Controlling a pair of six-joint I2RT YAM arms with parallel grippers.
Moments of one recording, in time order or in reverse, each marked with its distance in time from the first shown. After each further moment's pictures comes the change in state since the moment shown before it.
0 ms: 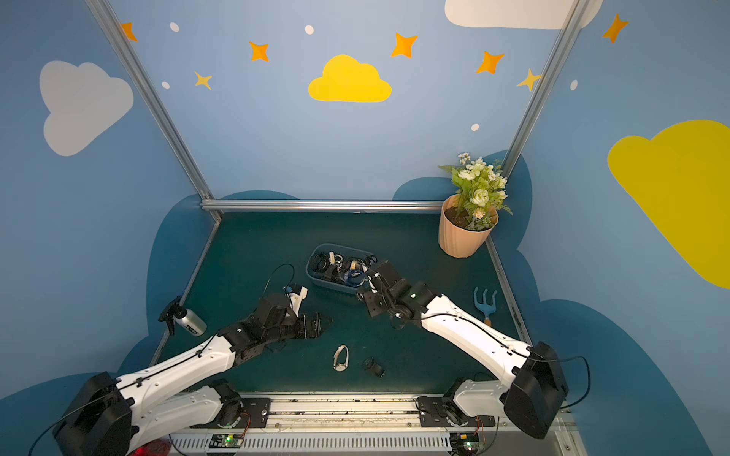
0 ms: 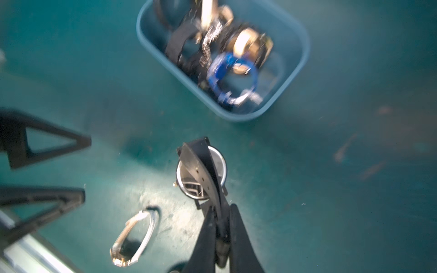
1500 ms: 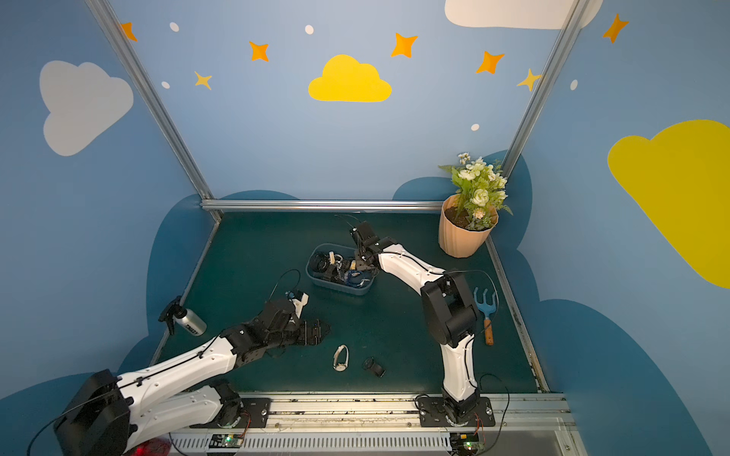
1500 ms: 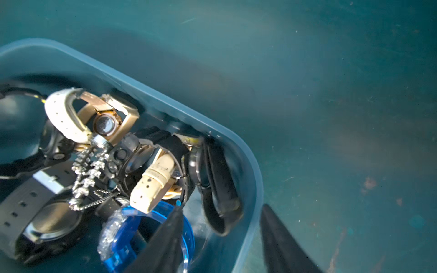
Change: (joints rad) left arm -0.066 0.004 0.000 -0.099 -0.082 0.008; right arm -0.176 0.678 0.494 0.063 0.095 0.024
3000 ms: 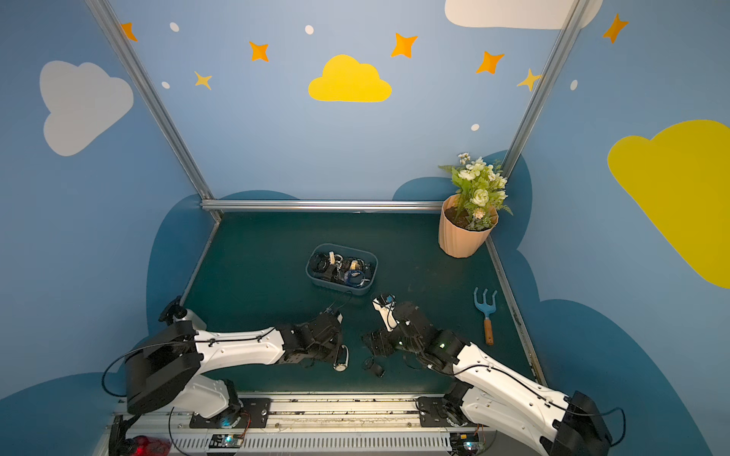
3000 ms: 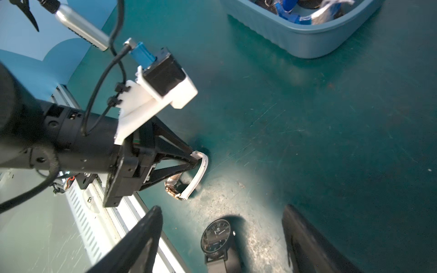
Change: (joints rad) left arm -0.295 0.437 0.194 -0.033 -0.112 -0.079; right arm 0.248 -1.088 -1.056 0.241 -0.419 0.089
